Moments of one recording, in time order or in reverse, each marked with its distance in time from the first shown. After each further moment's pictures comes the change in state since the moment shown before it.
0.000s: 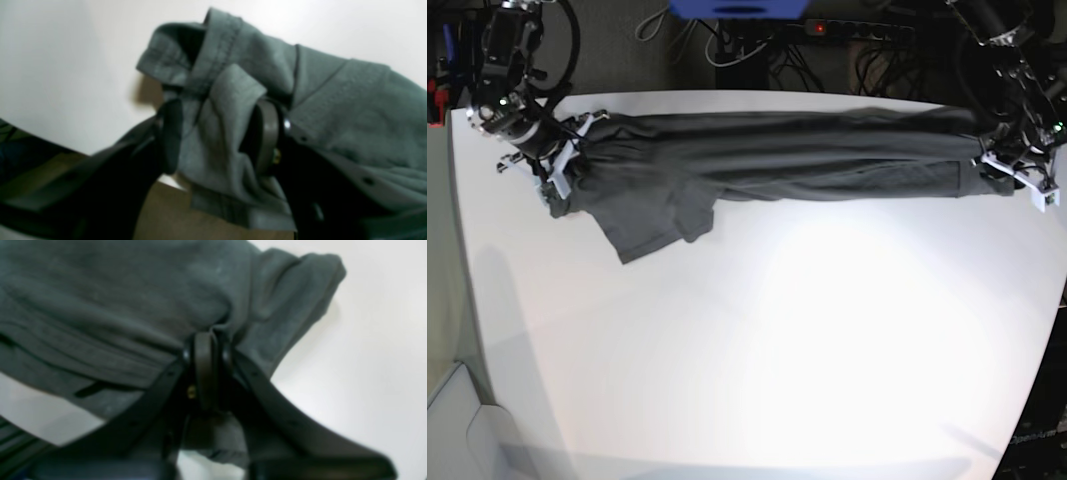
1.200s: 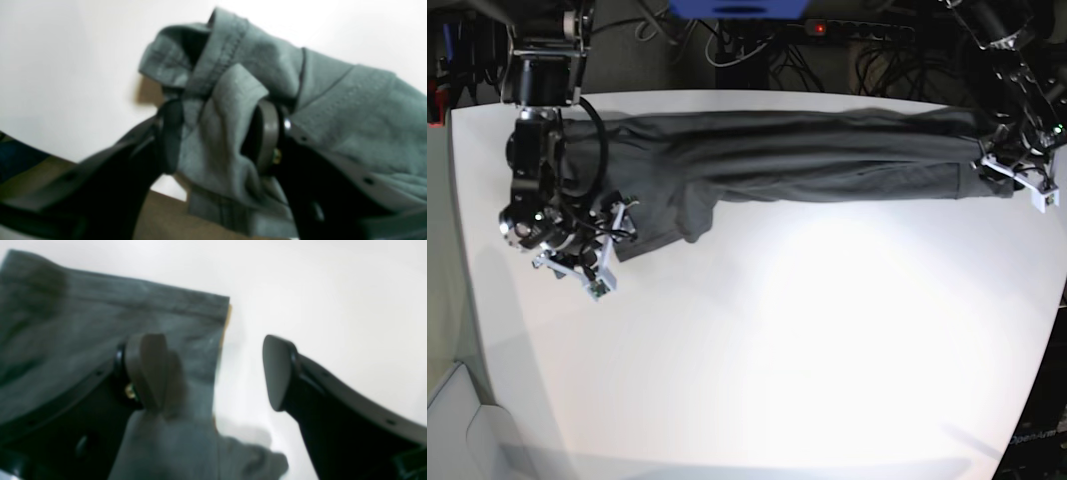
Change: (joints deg) left arm -0.8 -0.2 0.0 -2.5 -0.4 0.0 -1.1; right arm 25.3 -0.7 -11.8 -14.9 -3.7 -0.2 -12.4
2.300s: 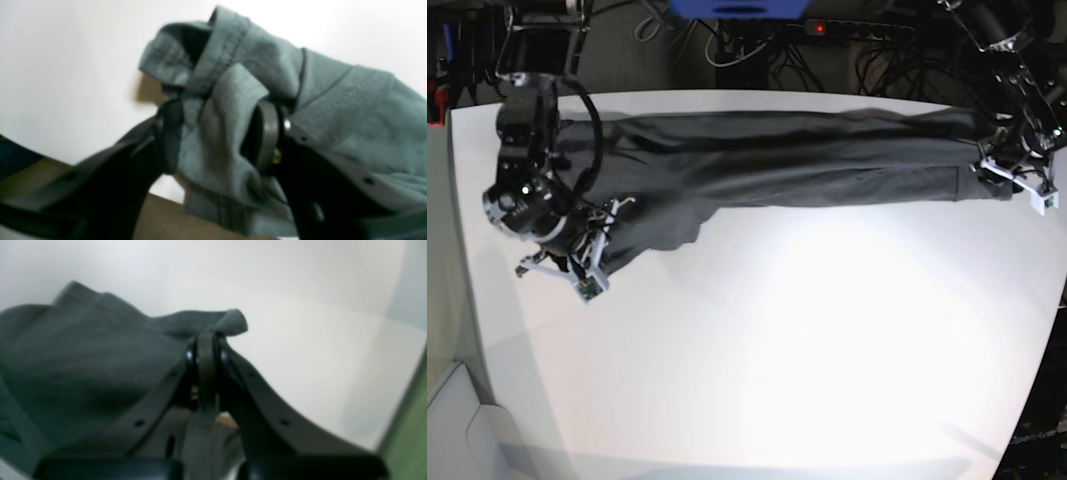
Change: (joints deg) left arm -0.7 0.2 0.0 -0.2 0.0 0.0 0.3; right arm -7.9 -0.2 0.1 21.1 0.5 0.0 -2.3
